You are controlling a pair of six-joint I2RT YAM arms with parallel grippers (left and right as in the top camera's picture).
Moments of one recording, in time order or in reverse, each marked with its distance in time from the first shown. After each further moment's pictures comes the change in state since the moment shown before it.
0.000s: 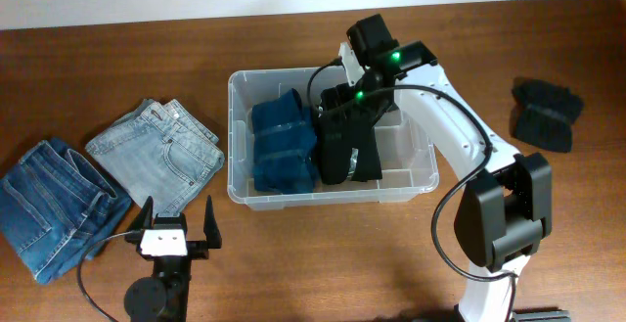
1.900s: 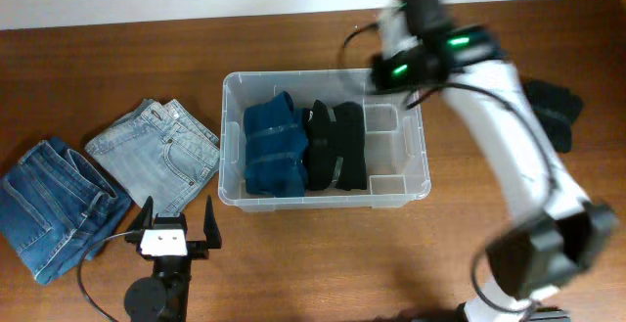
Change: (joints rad) left arm 0.000 0.000 0.000 0.000 0.000 0.000; right arm -0.153 -0.206 0.113 -0.096 -0.011 0.029
